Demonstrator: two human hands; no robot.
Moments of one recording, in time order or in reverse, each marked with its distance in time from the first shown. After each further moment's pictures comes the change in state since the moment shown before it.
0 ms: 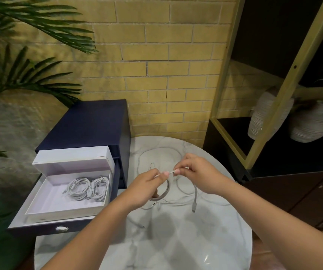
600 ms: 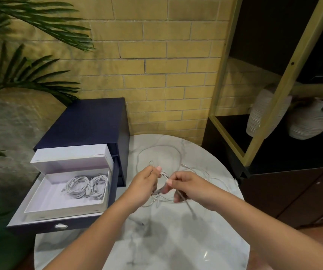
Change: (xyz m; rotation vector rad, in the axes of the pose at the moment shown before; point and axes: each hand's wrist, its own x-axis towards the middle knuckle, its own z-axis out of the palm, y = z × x) left_hand 0.000 -0.004 0.011 -0.169 0.112 -0.034; right_hand -0.022 -0.009 0.032 0.705 -0.227 0.297
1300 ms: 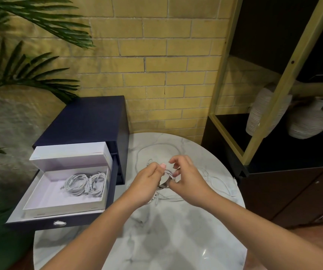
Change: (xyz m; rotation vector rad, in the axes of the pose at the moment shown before) left_hand -0.003 0.009 0.008 0.088 0.001 0.059; right_hand 0.010 0.011 0.006 -0.506 0.384 -0.320
